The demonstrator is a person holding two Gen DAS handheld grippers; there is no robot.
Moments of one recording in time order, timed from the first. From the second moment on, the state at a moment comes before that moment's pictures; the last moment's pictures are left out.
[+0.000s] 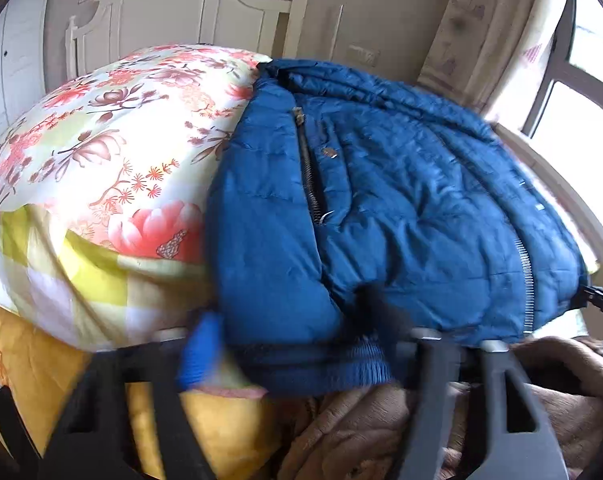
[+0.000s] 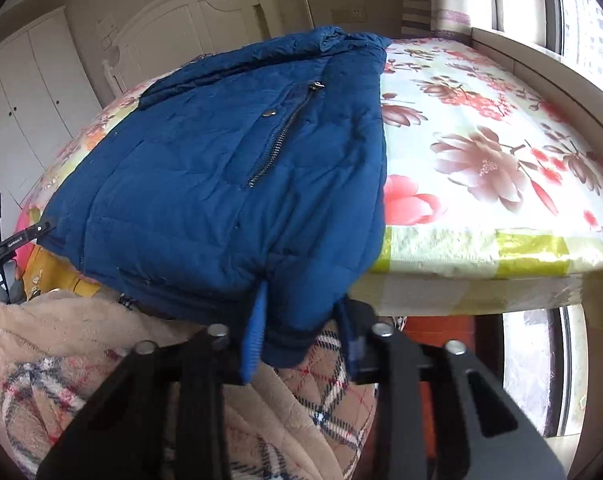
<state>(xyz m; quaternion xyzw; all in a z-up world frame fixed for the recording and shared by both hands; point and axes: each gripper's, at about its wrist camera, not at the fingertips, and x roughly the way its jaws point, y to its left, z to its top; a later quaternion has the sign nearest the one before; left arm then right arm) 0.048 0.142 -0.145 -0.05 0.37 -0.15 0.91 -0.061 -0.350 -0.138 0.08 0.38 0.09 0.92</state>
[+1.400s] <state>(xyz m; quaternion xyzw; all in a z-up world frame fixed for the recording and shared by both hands) 0.343 0.173 -0.028 -0.19 0.38 -0.08 0.90 0.229 -0.480 -0.040 0.21 0.33 -0.02 0.92</state>
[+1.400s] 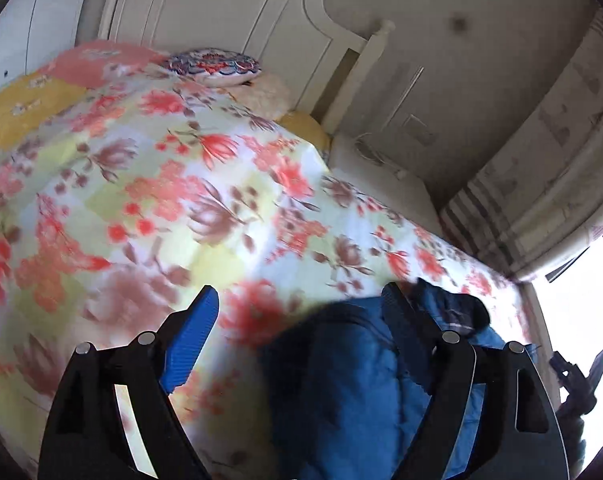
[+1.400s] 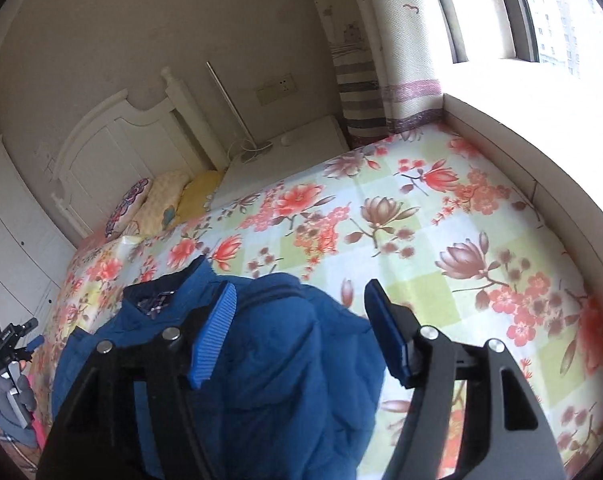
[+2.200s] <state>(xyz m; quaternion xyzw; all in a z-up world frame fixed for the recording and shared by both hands) 0.389 0.084 -0.093 -0.03 0.49 -0.28 0.83 0.286 -0.432 -0.085 0.08 0.43 0.12 0.89</state>
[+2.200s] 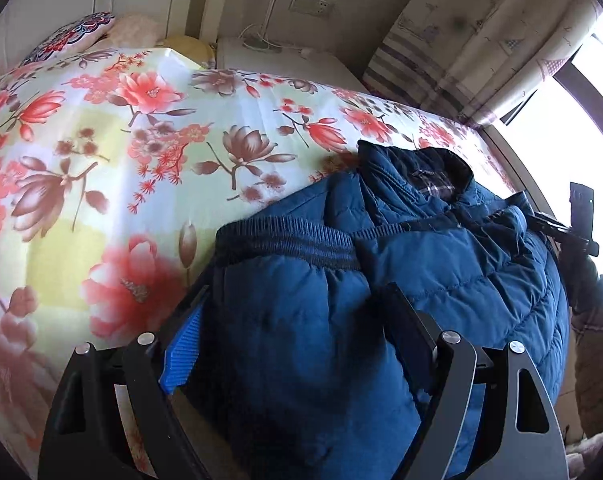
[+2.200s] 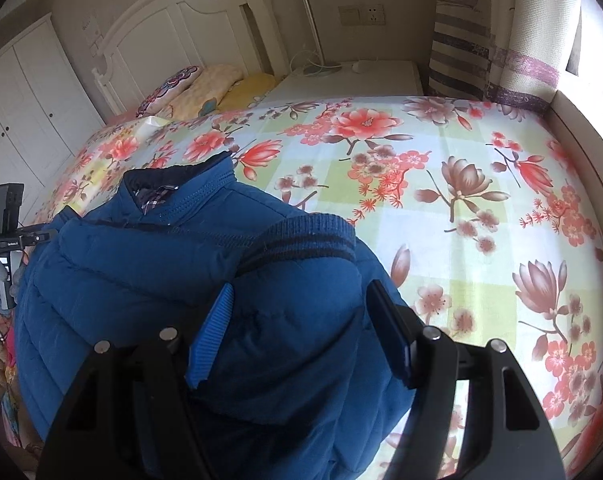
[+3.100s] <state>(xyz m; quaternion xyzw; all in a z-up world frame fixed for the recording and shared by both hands) 0.451 0.062 -0.099 0.02 0.46 -0.16 0.87 0.368 -0.411 -0.071 0.04 0.42 0.03 0.91</state>
